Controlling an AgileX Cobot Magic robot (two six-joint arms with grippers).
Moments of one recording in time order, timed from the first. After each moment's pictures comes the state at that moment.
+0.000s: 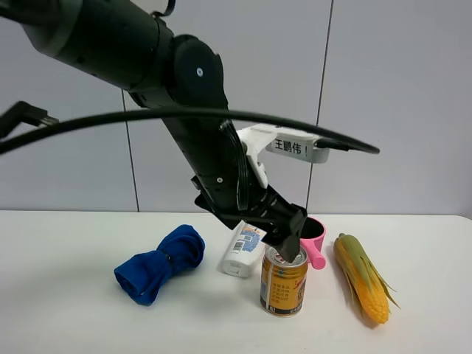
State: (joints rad) left arm -0.77 1.99 -1.40 -0.14 0.51 0.15; right arm -0.08 0.00 -0.48 -0.07 1.06 0.06
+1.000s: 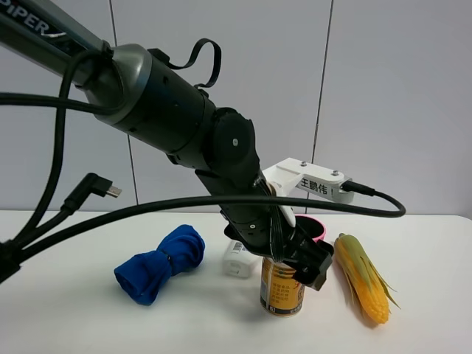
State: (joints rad) left arm -0.83 2.12 -1.41 -0.16 0.32 0.15; right arm -0.08 0.00 -0.48 -0.07 1.06 0.06
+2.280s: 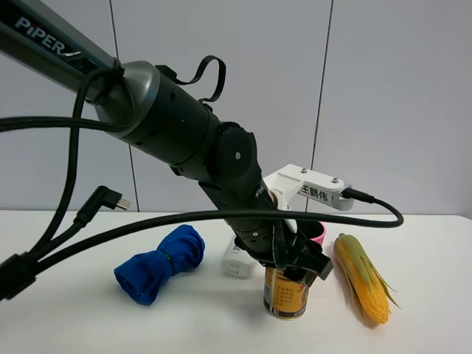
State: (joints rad) left arm -0.83 2.14 -1.41 -0.16 0.27 0.15; right arm -0.08 0.00 -0.48 -0.07 1.06 0.06
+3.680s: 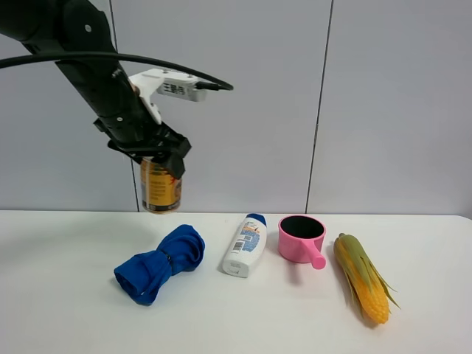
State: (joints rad) left arm -0.38 1.84 -1.41 0.02 0.53 0.11; right arm -0.08 0.00 -0.48 -0.07 1.06 0.06
